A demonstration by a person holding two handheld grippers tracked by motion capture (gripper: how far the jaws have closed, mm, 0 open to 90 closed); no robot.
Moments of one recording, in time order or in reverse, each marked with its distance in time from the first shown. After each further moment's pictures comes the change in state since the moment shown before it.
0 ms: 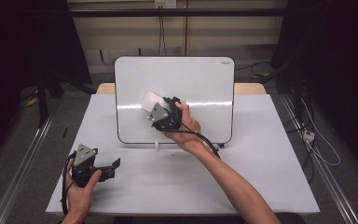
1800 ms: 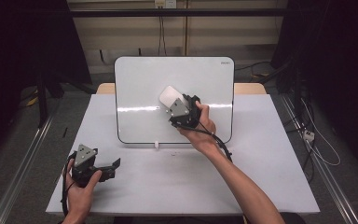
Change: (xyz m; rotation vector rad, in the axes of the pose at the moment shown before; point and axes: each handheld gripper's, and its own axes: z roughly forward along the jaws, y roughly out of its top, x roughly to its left) left arm -0.002 0.001 -0.001 0.008 0.009 0.006; right arm -0.025 -0.035 -0.019 0.033 -0.105 0.124
